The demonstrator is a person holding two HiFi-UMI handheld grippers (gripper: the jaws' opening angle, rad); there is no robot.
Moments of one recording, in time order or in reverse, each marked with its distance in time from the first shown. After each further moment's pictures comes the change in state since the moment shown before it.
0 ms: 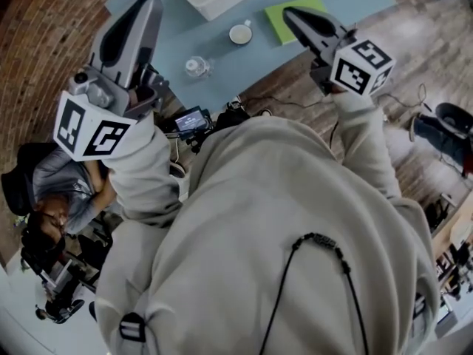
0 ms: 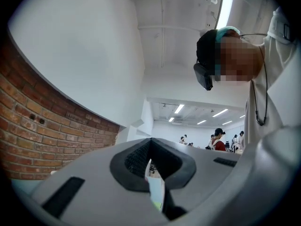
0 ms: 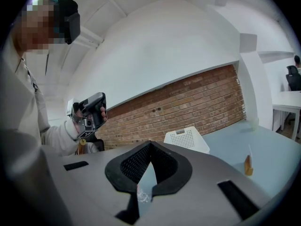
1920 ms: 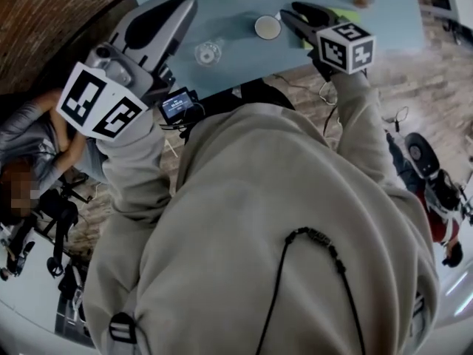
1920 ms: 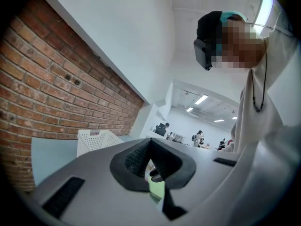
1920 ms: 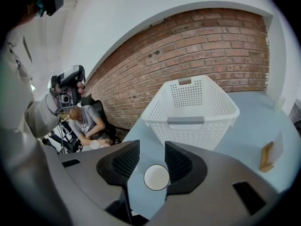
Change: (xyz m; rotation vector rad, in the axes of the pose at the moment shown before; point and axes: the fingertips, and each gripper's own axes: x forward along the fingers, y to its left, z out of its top) left arm -0.035 0.151 -0.138 -0.267 0.227 0.207; right arm 0.173 -0.095 -0.154 -0.012 0.600 0.073
